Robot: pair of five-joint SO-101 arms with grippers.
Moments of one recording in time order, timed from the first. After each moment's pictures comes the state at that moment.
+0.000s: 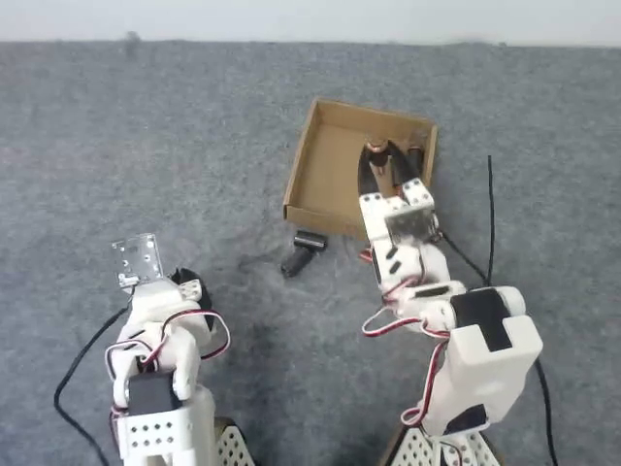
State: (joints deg) left arm -13.4 -103.1 97.6 60.8 11.7; right arm -16.6 14.9 62.7 -76.7 11.7
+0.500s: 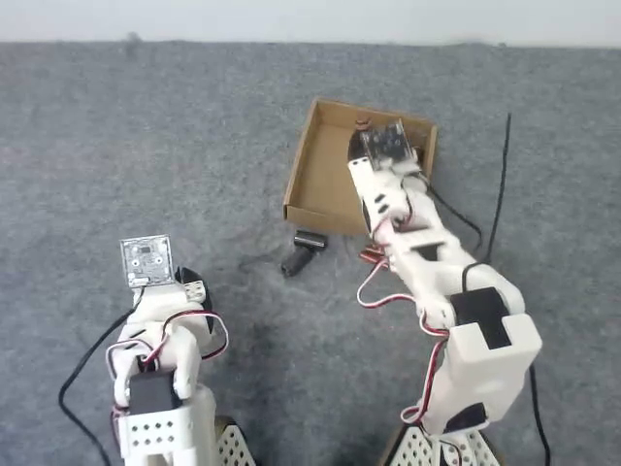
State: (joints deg) left arm -13.4 -103.1 97.6 60.8 6.1; right arm -16.3 14.9 37.7 -27.6 12.6
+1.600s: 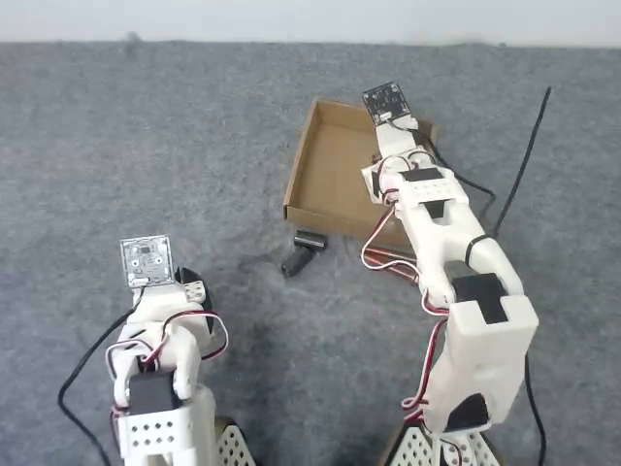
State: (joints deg) left arm -13.4 -103.1 97.6 60.8 6.1; right arm -12.7 22.2 12.0 26.4 12.6
